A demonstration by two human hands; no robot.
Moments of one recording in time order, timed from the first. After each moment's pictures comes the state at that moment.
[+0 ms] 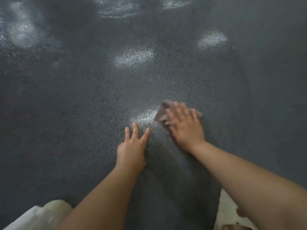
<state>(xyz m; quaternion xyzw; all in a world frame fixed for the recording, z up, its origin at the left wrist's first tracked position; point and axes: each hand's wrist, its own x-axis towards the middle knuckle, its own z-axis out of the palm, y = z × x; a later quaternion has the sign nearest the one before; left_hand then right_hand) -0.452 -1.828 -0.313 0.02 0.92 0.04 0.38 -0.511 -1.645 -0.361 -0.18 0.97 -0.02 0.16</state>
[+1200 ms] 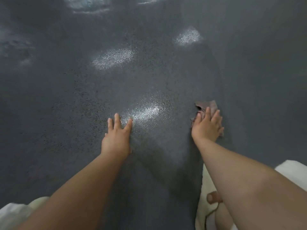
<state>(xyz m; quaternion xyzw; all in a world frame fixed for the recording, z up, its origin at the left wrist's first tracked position) -0.443 -1.828 -0.309 0.01 0.93 0.09 0.35 -0.464 -1.567 -0.357 0.36 0.92 -0.11 0.12</state>
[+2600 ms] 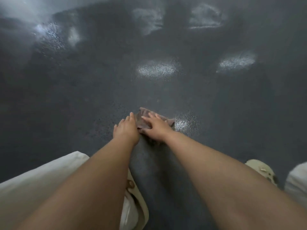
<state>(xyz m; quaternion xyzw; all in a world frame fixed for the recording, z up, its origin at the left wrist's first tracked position) -0.370 -1.956 -0.269 -0.20 0.92 0.13 0.32 -0.416 -1.843 -0.297 -0.17 0.88 -0.21 0.40</state>
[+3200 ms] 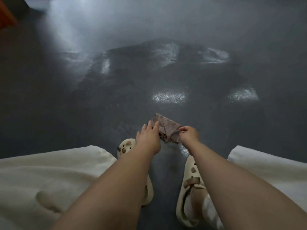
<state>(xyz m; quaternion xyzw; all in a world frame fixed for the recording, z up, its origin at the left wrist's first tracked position) -0.277 -1.909 -0.168 -0.15 0.94 0.17 0.24 -0.344 -1.779 -0.210 0.12 0.88 -0.40 0.23</state>
